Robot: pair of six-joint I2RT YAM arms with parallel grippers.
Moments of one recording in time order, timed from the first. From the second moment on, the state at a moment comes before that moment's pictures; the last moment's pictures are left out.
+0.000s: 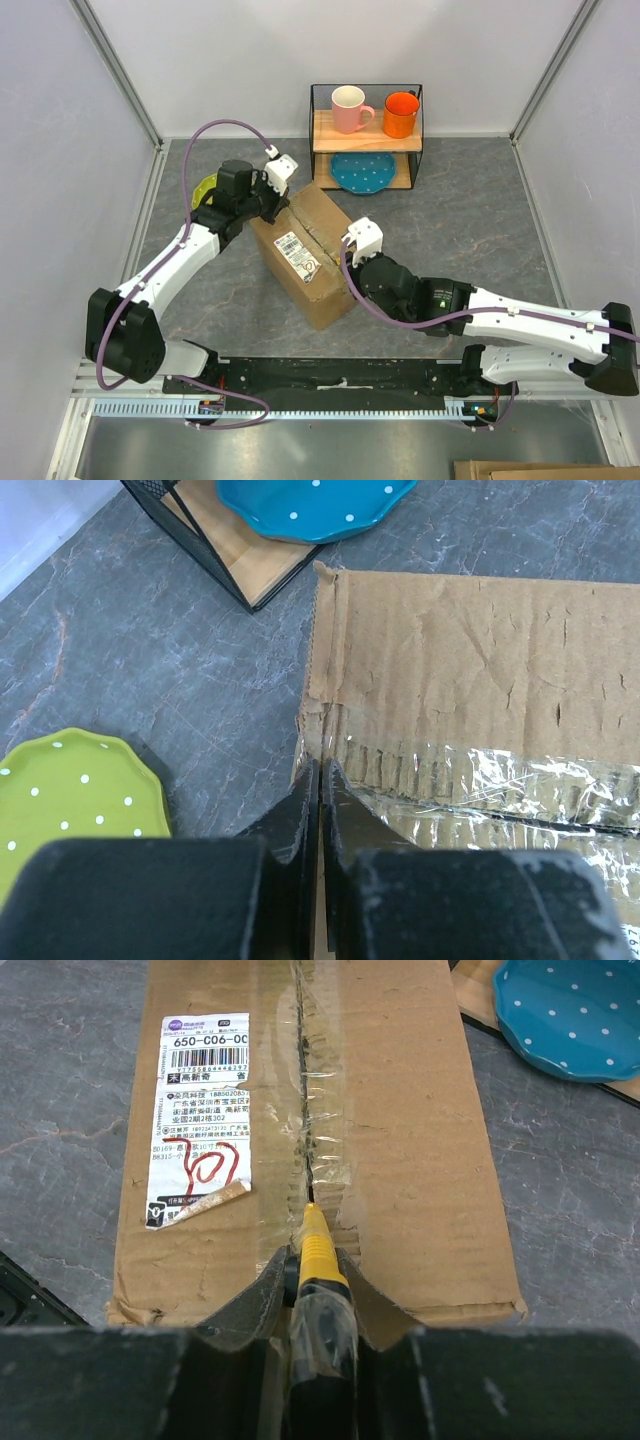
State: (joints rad) left arm -0.37 1.39 1.06 -0.21 0.29 0.32; right arm 1.25 1.10 0.93 -0.30 0.60 0.32
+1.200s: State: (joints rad) left arm -0.43 1.30 1.03 -0.27 0.23 0.37; right arm 1.30 1.08 1.06 -0.69 0.58 0.42
